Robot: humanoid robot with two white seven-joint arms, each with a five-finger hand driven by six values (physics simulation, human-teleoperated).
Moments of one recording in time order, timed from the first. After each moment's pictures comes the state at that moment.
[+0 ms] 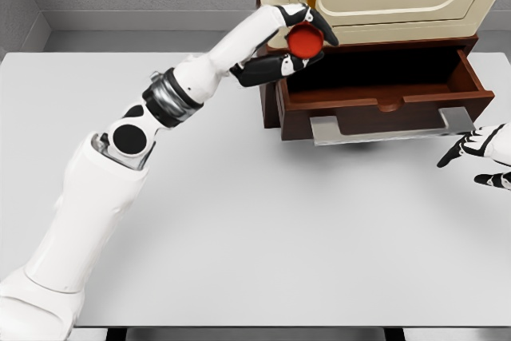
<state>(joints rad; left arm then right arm) -0.59 0.13 -0.45 -1.52 -0.08 -0.45 -0.34 0.14 -1.11 -0.15 -1.76 0.03 -0.61 0.61</state>
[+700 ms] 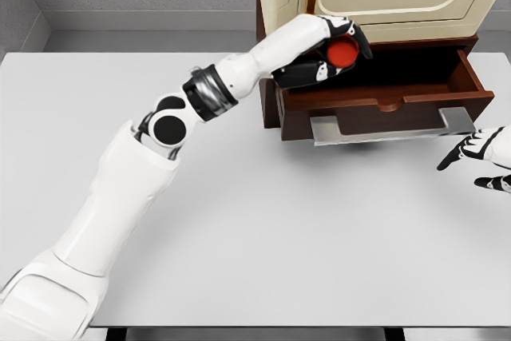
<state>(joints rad) -0.67 0.04 -0.51 -1.38 -0.24 -0.45 -0.34 0.15 -1.11 -0.15 -1.76 0.03 -0.61 0.61</state>
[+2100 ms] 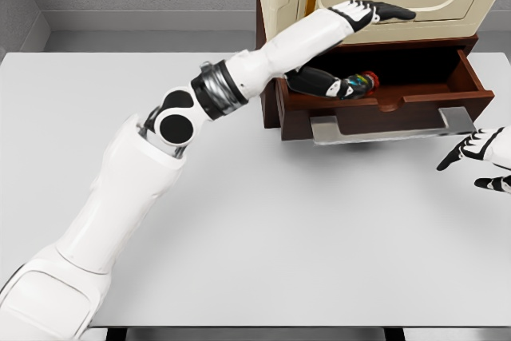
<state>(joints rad) -0.67 0.06 -0.54 -1.47 -0.25 -0.46 -0.34 0.15 -1.12 -0.15 -1.76 0.03 -0.61 0.61</state>
